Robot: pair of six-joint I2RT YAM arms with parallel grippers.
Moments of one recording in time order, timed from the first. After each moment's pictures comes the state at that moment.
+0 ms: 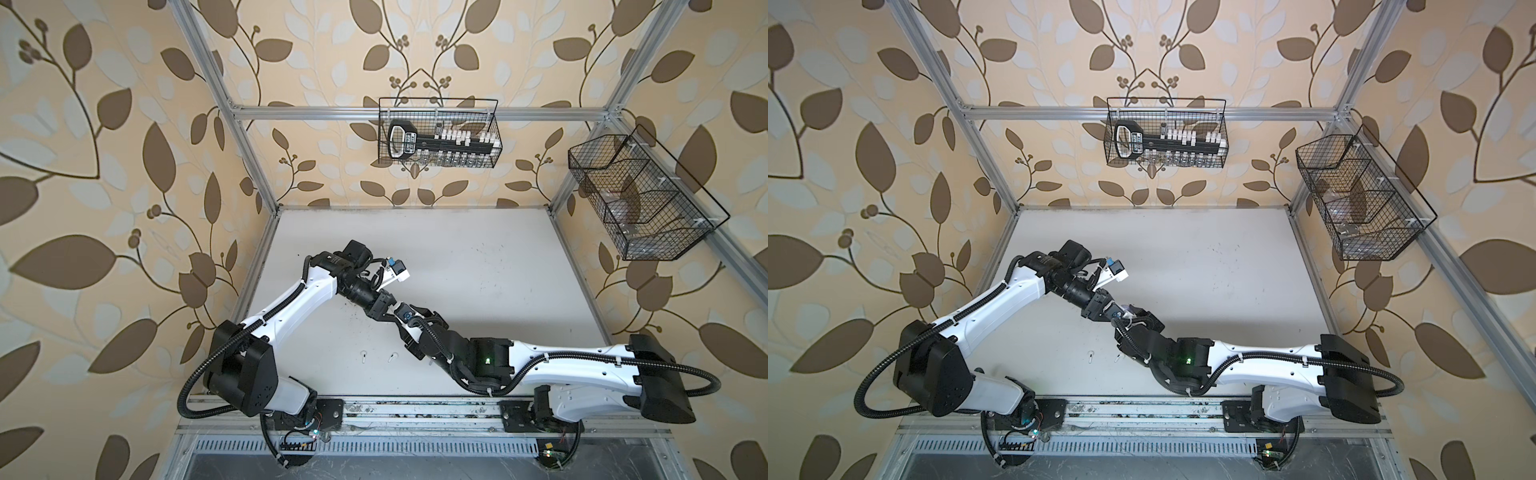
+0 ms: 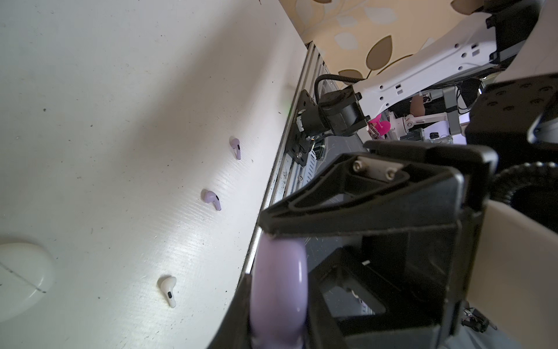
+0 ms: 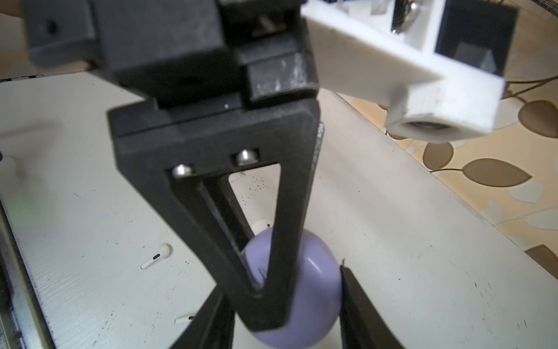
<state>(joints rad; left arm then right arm) -0.43 1.43 1.14 -1.03 1.04 0.29 1.31 1.31 0.85 -0.07 0.68 0.00</state>
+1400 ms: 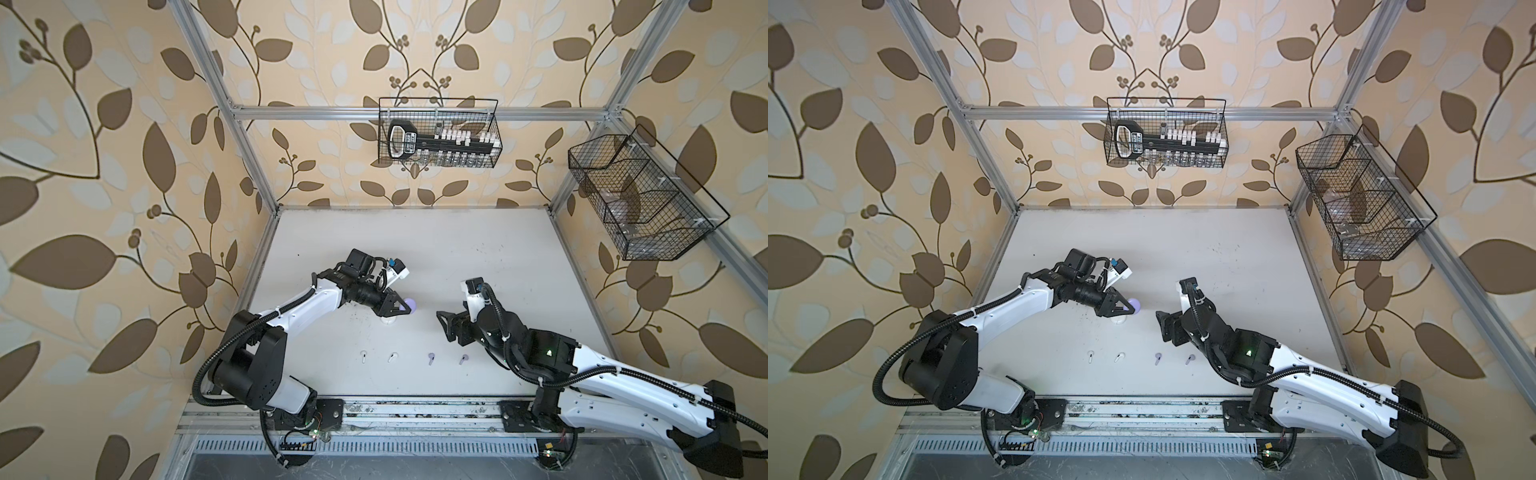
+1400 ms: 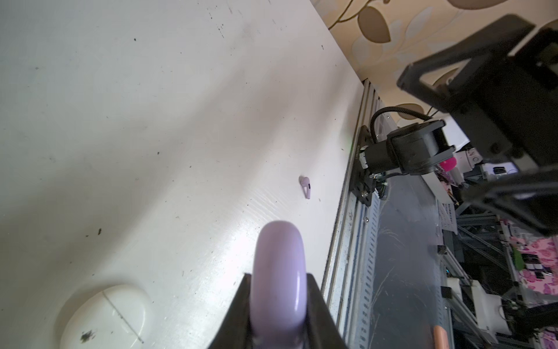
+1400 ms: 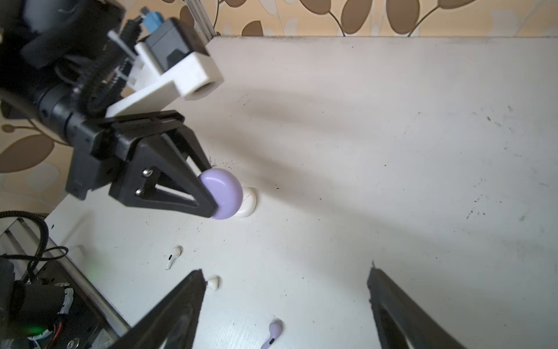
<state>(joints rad) -0.44 1.44 0.87 -0.41 0.87 0.09 0.99 0.90 0.69 -0.38 0.39 0.55</state>
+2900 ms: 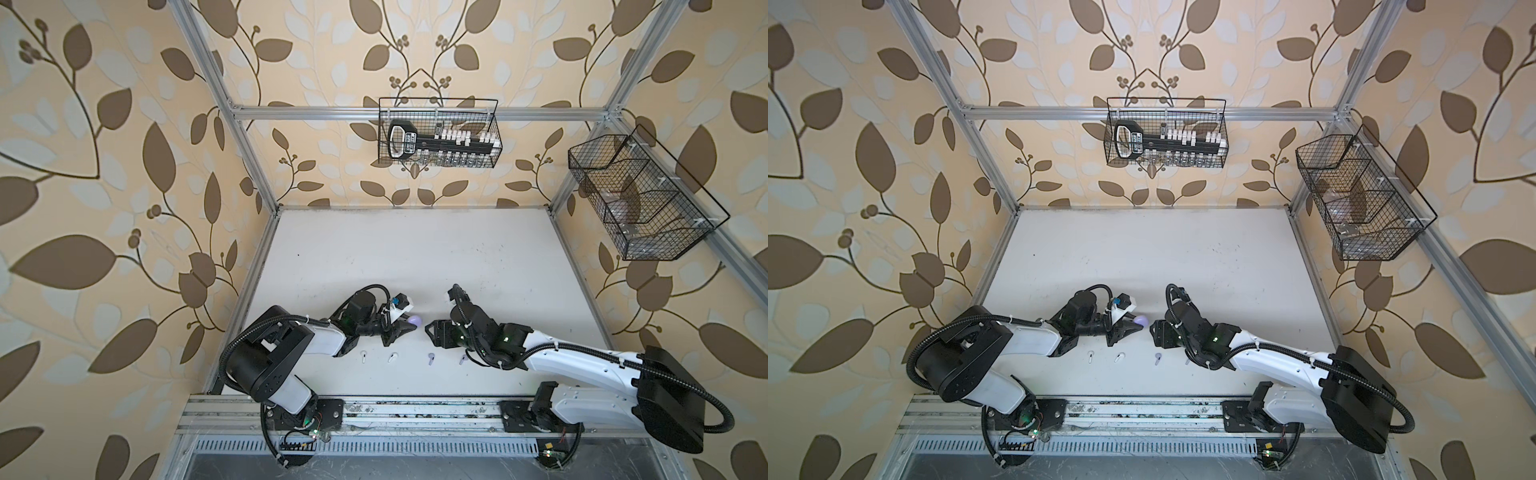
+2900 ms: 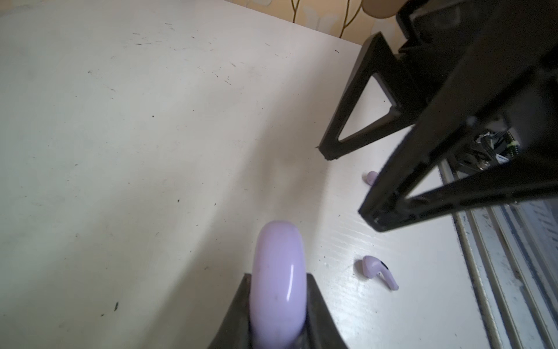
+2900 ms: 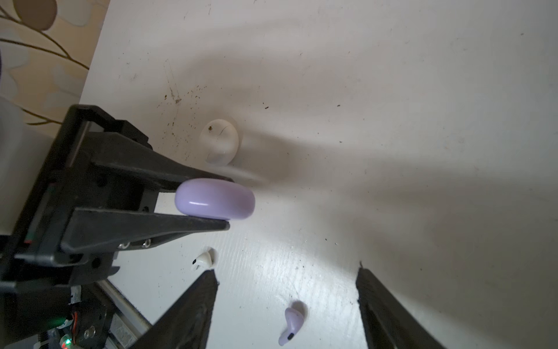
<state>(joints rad) -0.60 1.53 0.37 0.65 0.65 0.19 0.91 1.20 0.58 -0.17 0.13 0.76</state>
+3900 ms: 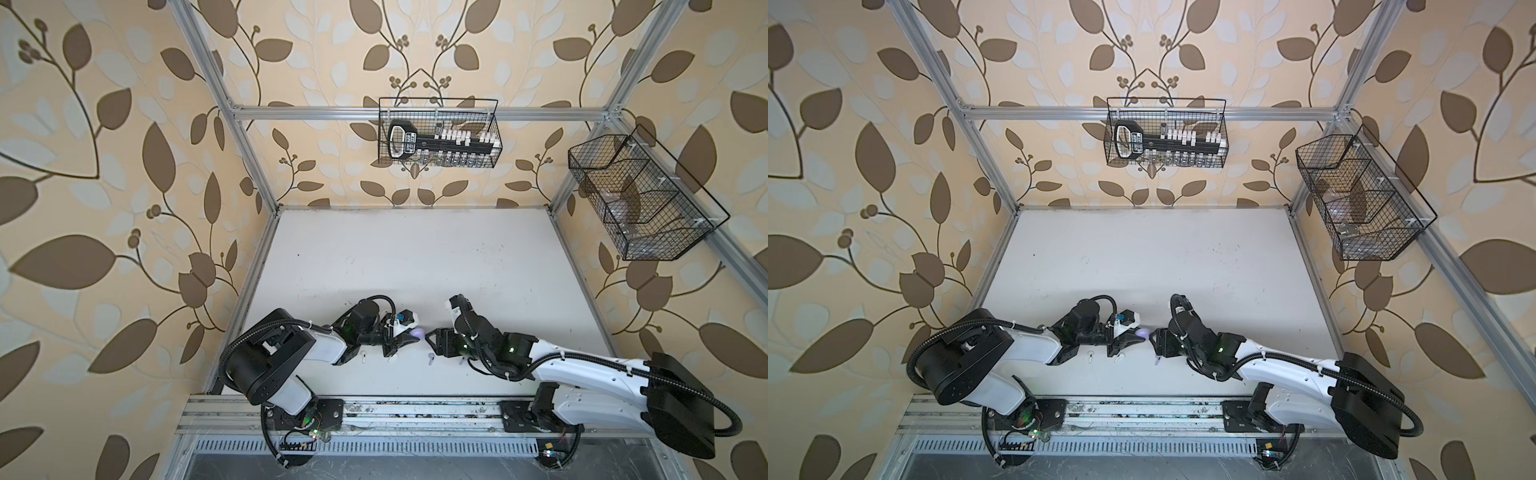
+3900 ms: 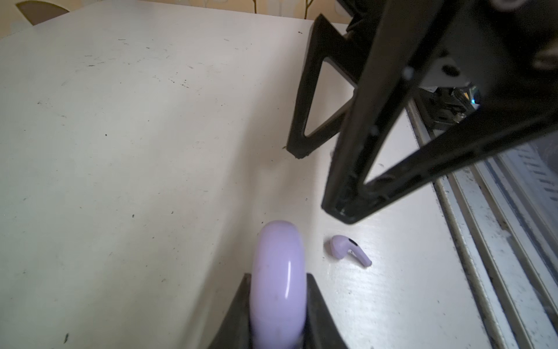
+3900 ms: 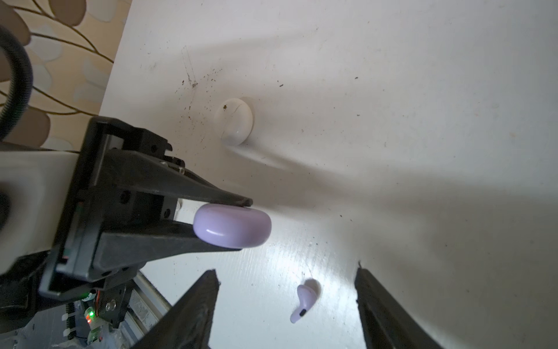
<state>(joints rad) -0.67 1.52 0.33 0.67 0.64 0.31 0.96 1.15 0.49 -0.12 0.11 0.81</state>
